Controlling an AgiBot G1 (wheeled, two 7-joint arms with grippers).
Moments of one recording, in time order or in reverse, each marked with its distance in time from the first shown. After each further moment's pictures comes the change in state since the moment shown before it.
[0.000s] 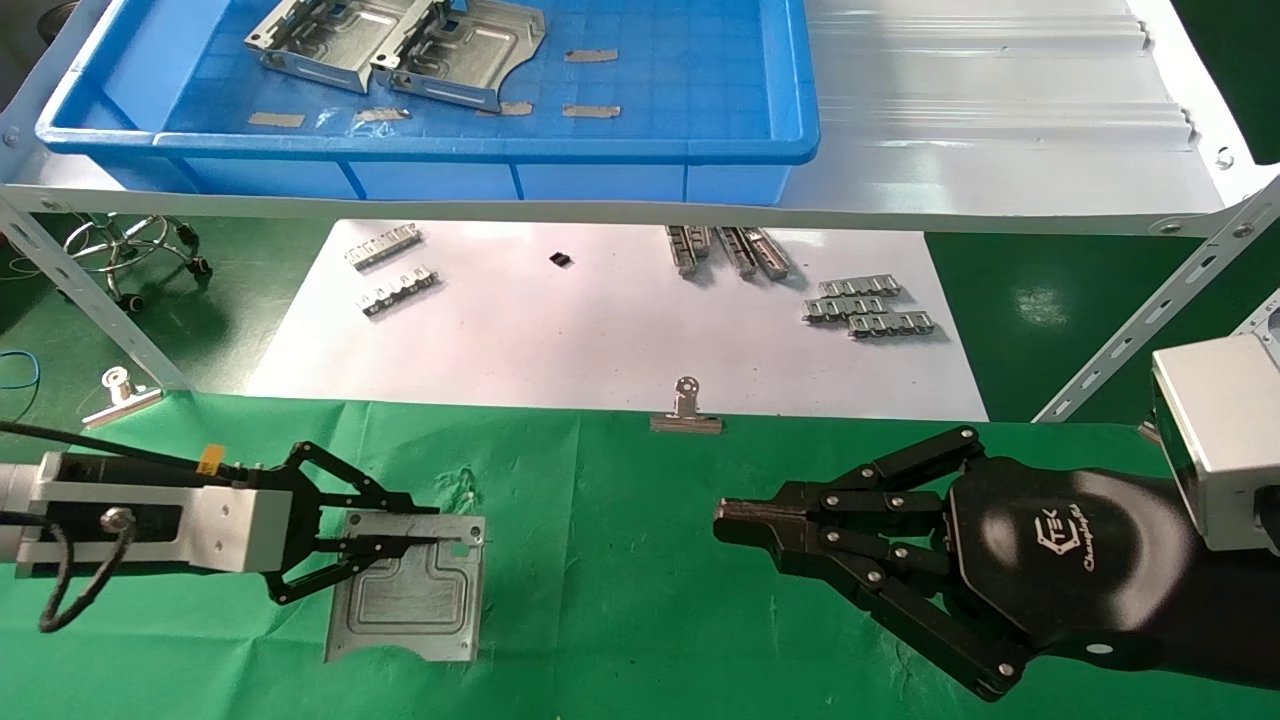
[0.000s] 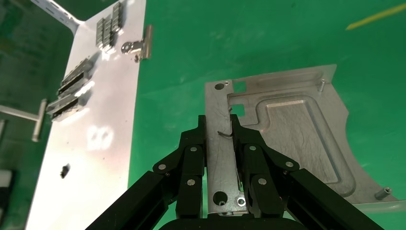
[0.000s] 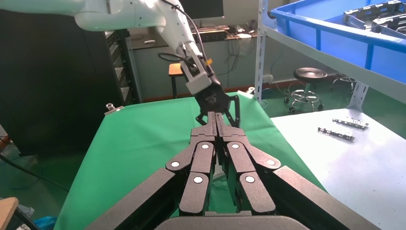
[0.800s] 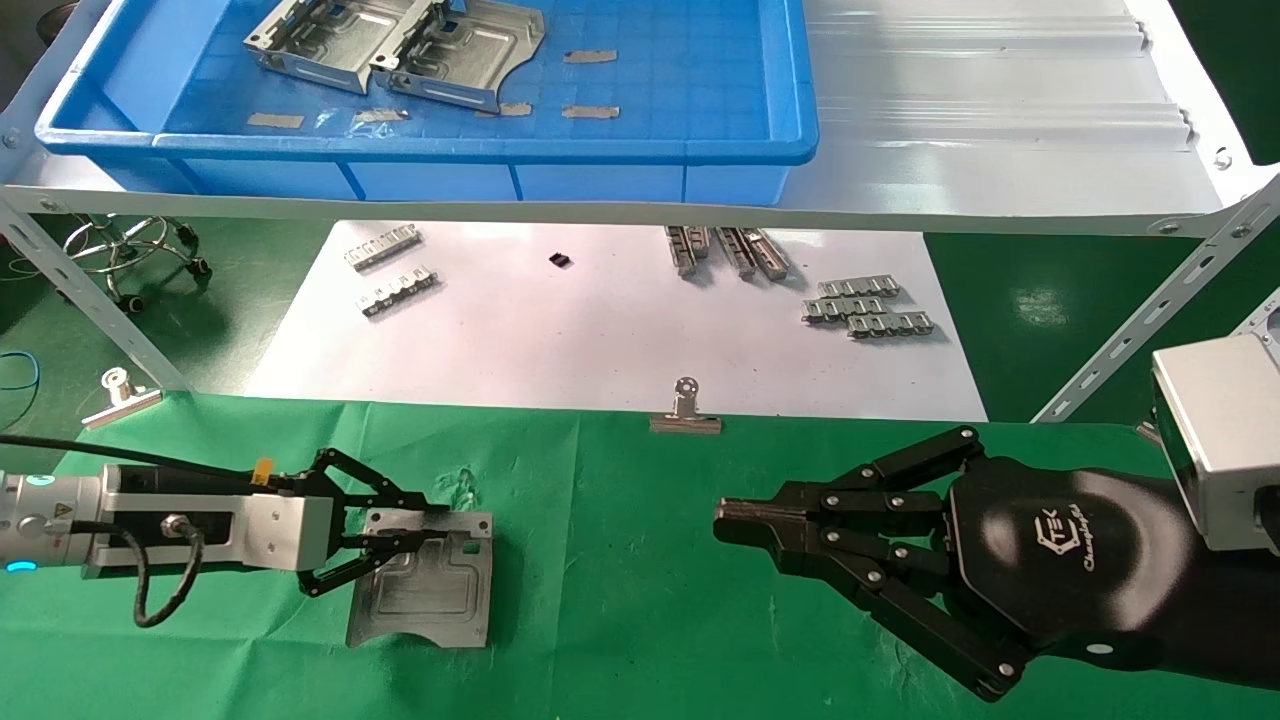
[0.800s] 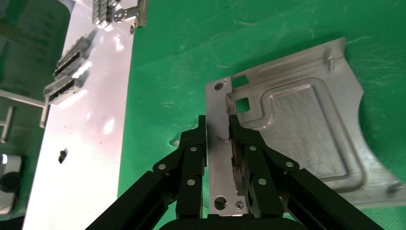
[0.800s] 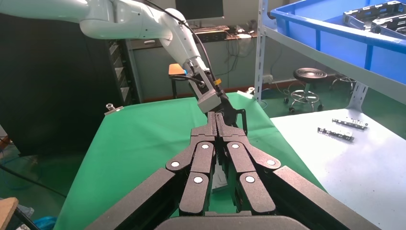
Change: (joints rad) left arm 0.029 0.078 0.008 0.149 0.035 -0.065 0.161; right arm 0.000 0.000 0.000 0.000 0.000 0.000 0.000
